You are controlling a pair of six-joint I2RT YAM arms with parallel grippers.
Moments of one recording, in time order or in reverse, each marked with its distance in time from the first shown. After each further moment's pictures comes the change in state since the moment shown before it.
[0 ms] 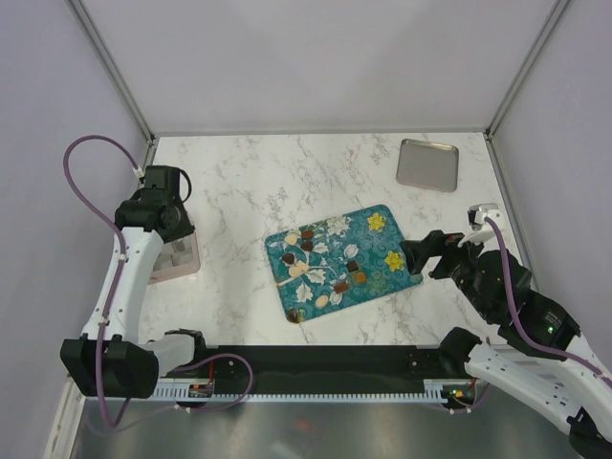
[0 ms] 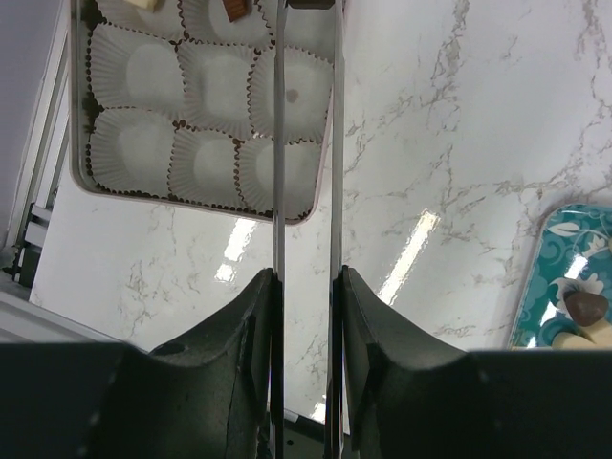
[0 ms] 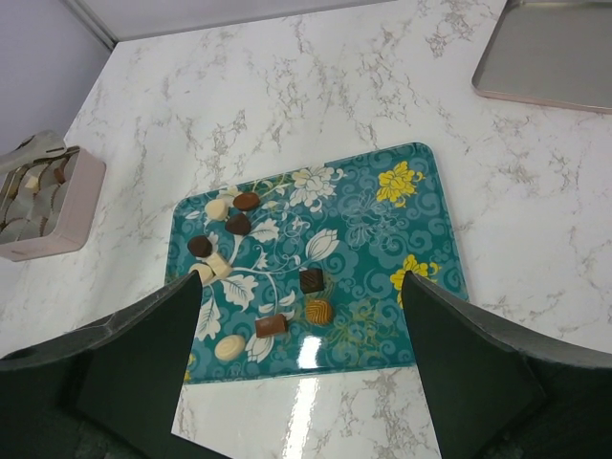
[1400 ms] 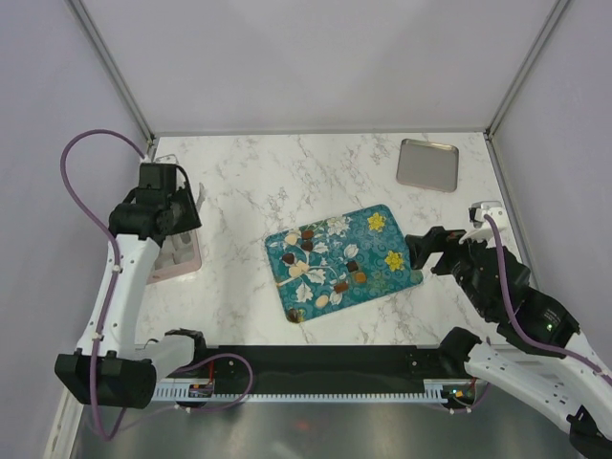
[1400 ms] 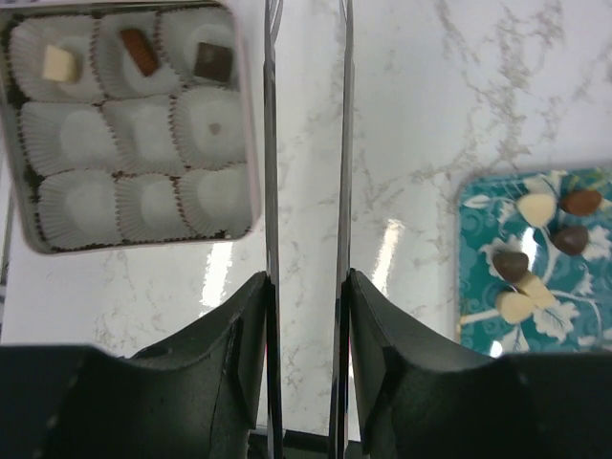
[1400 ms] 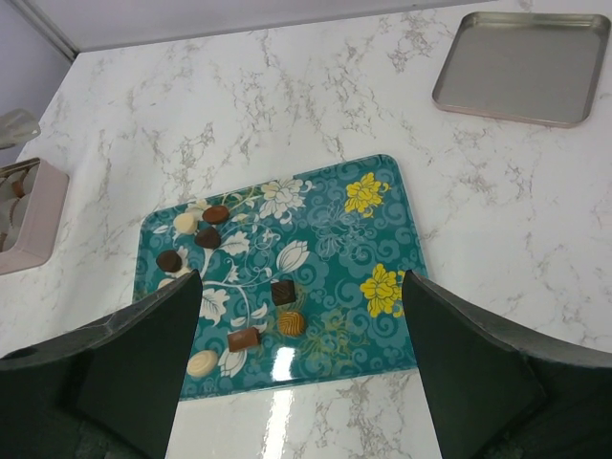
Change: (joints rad) left arm -0.006 -0.020 0.041 0.053 0.132 0.090; right arm 0.000 0.018 0.013 -0.003 0.070 -0.039
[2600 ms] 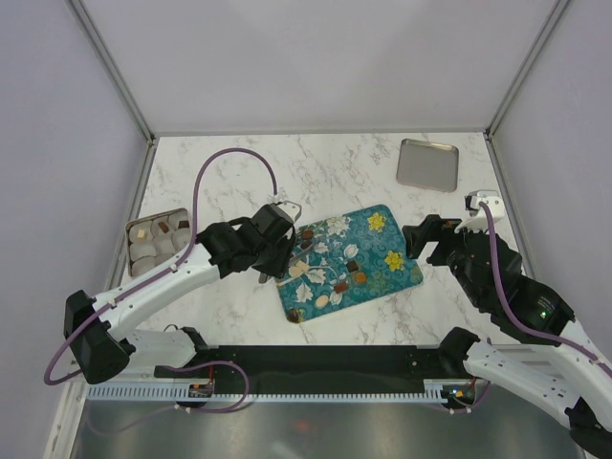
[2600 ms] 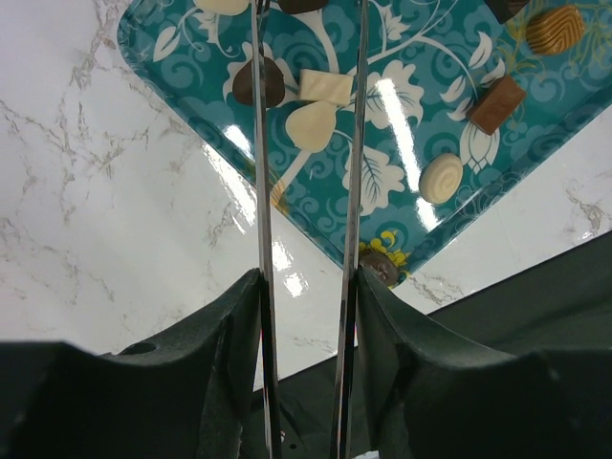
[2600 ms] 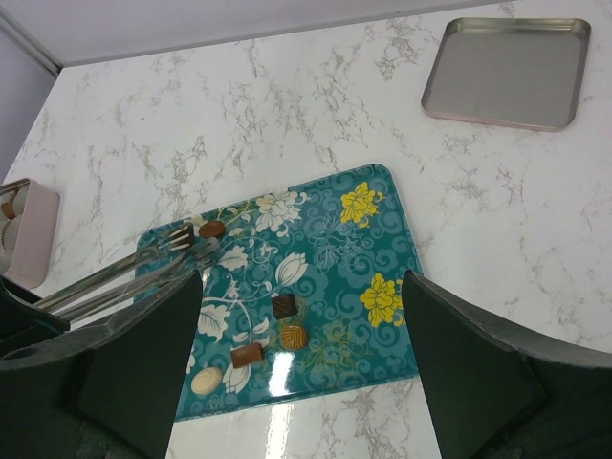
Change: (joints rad) left arm -0.829 0.100 -0.122 0.089 -0.003 -0.101; right arm 0.000 0.103 0.075 -0.003 0.050 0.025
